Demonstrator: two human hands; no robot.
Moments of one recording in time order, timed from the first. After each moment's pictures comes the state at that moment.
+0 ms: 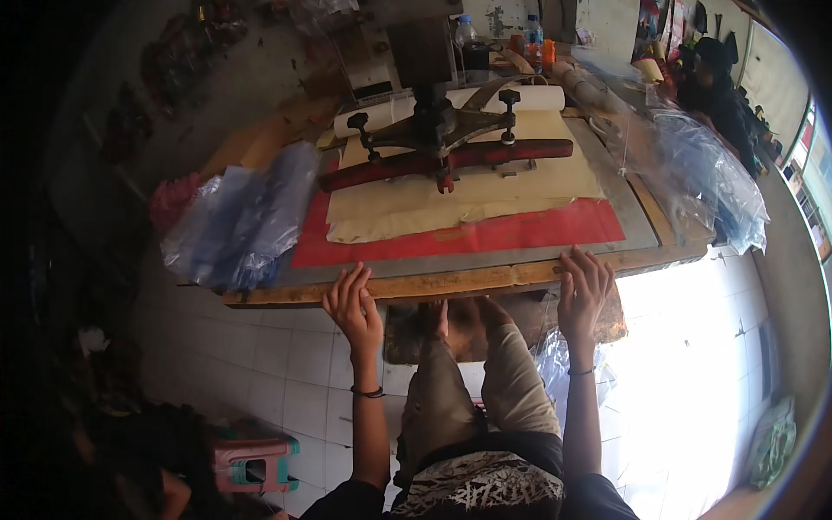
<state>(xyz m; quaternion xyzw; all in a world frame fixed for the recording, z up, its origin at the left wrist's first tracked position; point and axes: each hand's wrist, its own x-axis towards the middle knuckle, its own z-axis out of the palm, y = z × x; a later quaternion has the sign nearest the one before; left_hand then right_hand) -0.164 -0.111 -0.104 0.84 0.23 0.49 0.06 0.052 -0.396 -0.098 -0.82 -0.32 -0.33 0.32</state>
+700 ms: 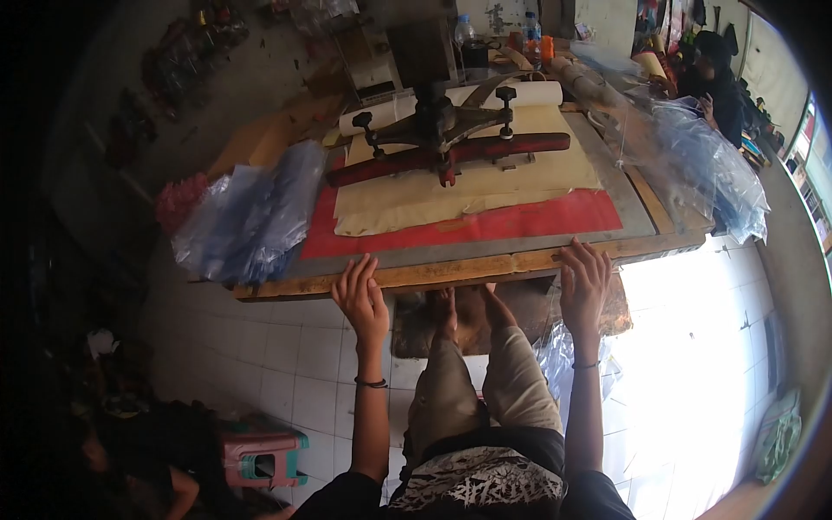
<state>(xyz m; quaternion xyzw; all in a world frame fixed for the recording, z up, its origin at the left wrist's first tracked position) -0.168 -0.114 -0.097 0.85 0.22 0.47 0.06 0.044 -0.407 -0.090 -0.83 -0.33 -0.30 0.33</state>
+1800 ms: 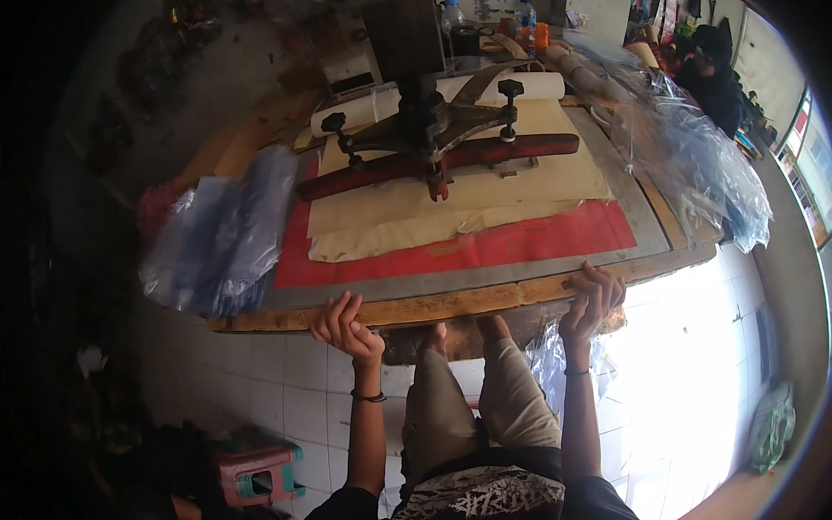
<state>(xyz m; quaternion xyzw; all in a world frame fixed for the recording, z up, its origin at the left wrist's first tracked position) -0.141 -0.096 -0.132 0.77 0.21 0.60 -0.06 0.065 -0.376 -0.120 -0.77 -0.27 -0.43 0.39</state>
